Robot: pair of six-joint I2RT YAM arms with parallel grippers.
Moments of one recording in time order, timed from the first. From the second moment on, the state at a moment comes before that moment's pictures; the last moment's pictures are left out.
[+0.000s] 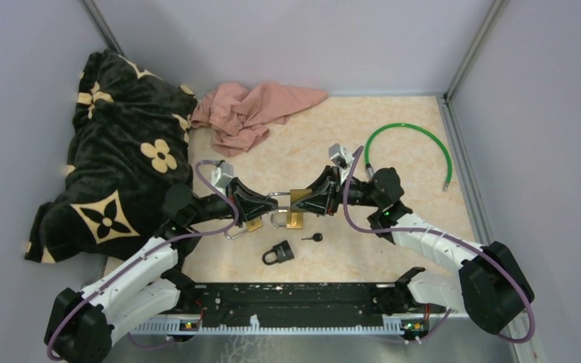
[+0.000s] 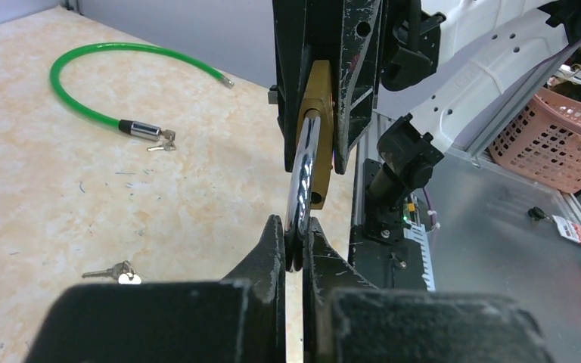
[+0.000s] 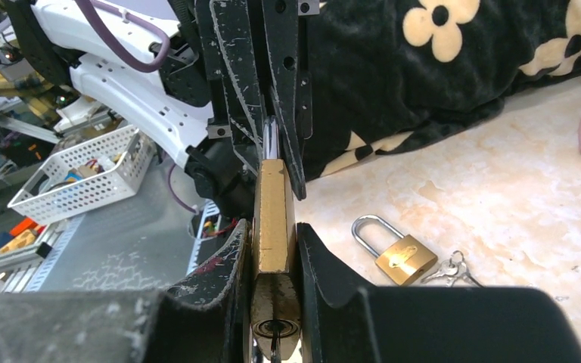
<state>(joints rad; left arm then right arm) -0.55 0.87 0.42 0.64 0.81 -0.43 0.59 1.14 0.54 0.84 -0.92 0.53</state>
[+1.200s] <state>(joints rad) -0.76 1.13 0.52 0.96 0.22 -0.42 0.54 1.26 0.58 1.17 -0.72 0.45</state>
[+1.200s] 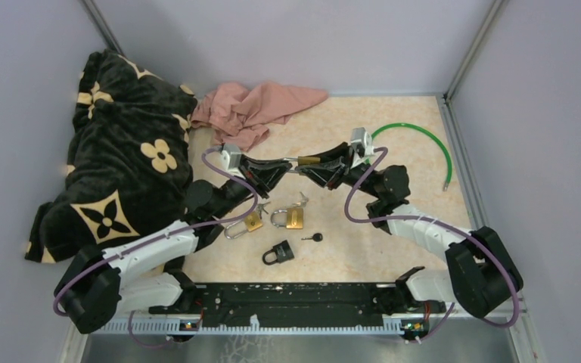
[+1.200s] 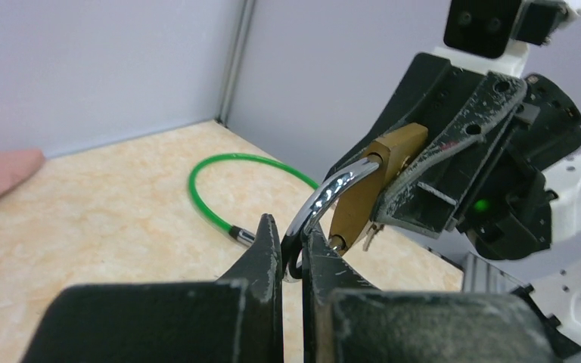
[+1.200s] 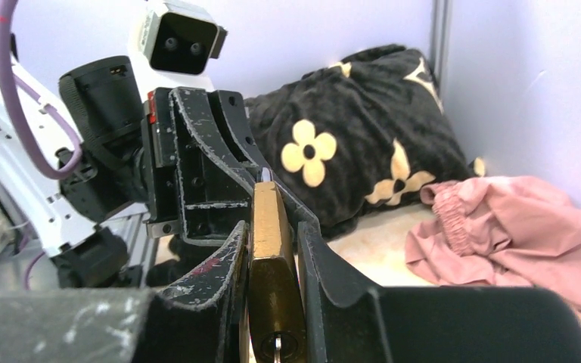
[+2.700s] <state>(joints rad) -0.85 1.33 0.74 1.02 -0.63 -0.26 0.53 1.67 1.15 0.97 -0.82 0.43</state>
